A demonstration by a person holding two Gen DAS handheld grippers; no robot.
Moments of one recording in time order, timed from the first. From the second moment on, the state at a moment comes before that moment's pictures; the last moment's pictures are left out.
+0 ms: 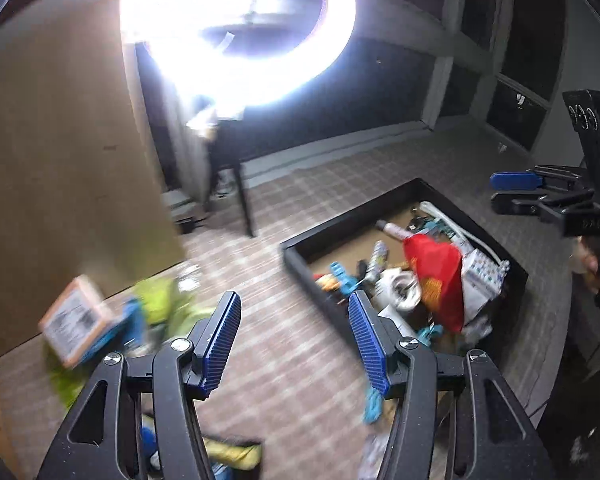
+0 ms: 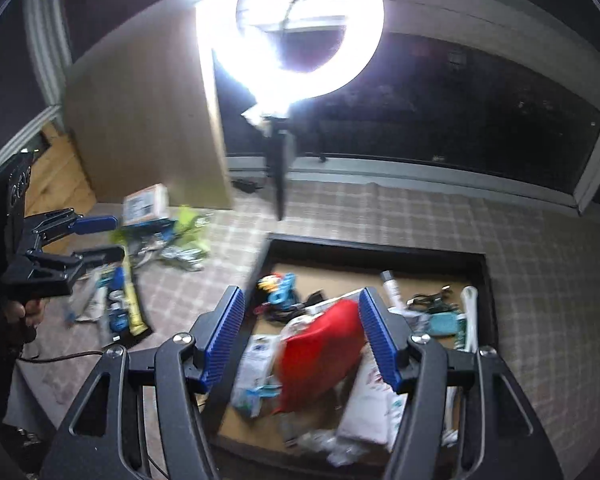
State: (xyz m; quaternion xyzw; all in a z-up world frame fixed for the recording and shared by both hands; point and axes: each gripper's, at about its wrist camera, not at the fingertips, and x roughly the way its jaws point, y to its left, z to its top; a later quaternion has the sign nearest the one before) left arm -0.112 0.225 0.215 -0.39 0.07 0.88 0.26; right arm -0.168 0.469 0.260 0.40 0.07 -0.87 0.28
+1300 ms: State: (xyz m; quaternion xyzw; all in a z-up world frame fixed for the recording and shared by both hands) left arm -0.049 0.003 0.060 -0.53 0.06 0.84 0.11; right arm -0.125 0.120 0.095 0.51 0.27 -0.67 0.46
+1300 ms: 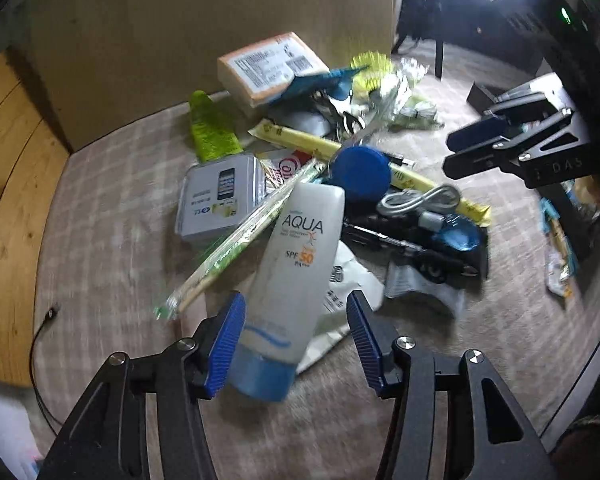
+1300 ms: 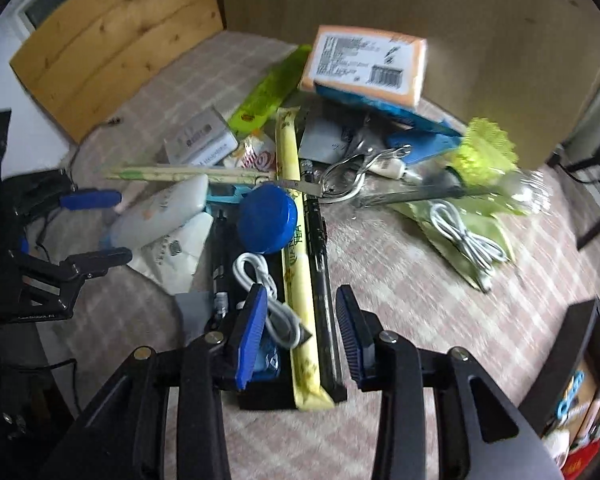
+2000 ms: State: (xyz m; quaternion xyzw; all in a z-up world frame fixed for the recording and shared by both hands) left arm -0.076 0.004 0.035 -0.55 0.06 0.83 0.13; right arm -0.154 0.094 0.058 0.55 0.26 -0.65 0.46
